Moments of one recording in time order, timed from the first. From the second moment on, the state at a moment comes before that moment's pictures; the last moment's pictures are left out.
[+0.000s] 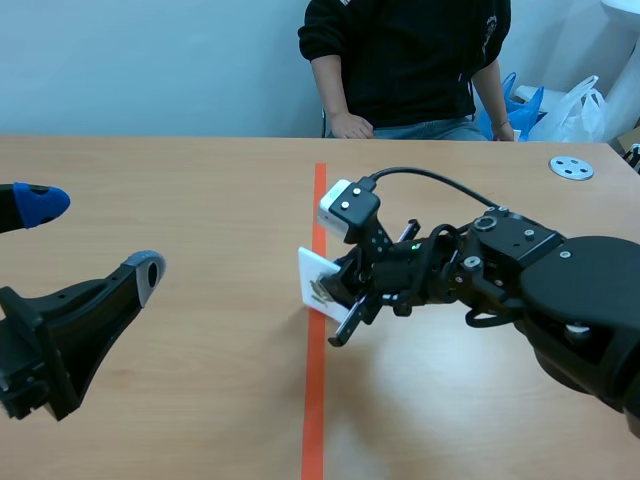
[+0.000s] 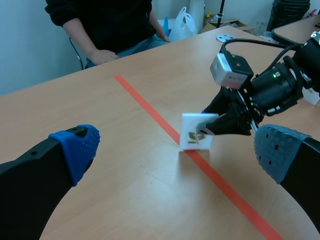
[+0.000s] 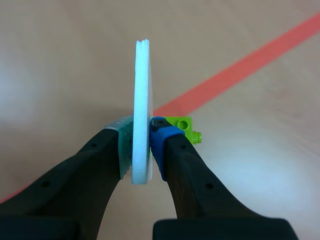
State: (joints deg) left arm 44.5 -31.4 -9.7 120.0 -21.6 -25.5 -9.7; right arm 17.7 16.8 -33.5 62.6 6.9 30.2 -6.1
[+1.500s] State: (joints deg) left arm 44.5 -31.5 -9.7 120.0 -21.6 -26.0 -9.7; right arm 2.8 17.0 13.0 62.5 10.8 17.2 -5.3
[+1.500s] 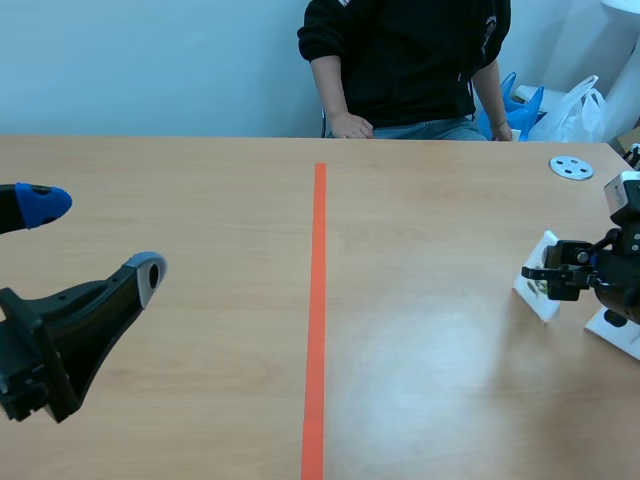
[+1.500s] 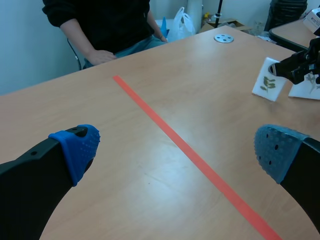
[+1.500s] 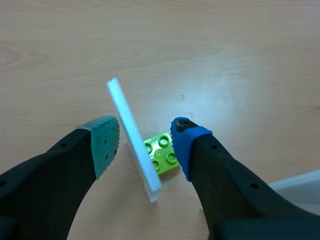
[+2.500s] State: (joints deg) left arm 44.5 -31.5 -9.7 120.0 -21.6 -26.0 -9.7; right arm -6.0 22.5 16.3 96.3 10.8 17.8 -12.9
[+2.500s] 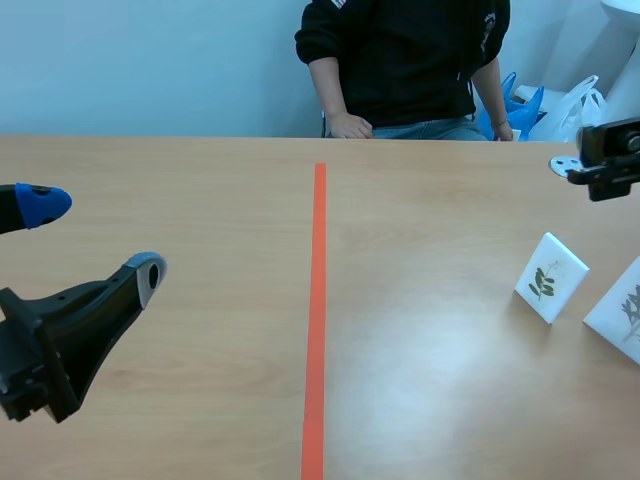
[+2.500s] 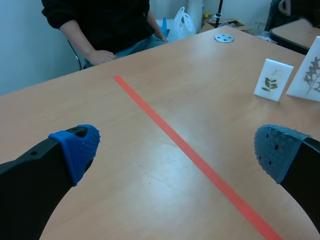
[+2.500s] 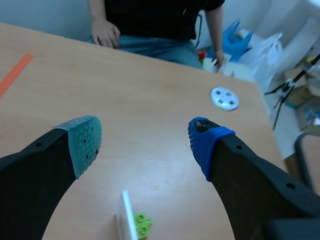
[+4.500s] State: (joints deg) left arm 44.5 -32.4 -9.7 120.0 -21.6 -11.2 -11.4; right arm -35.5 30.2 29.6 116.8 28.5 29.9 -6.6
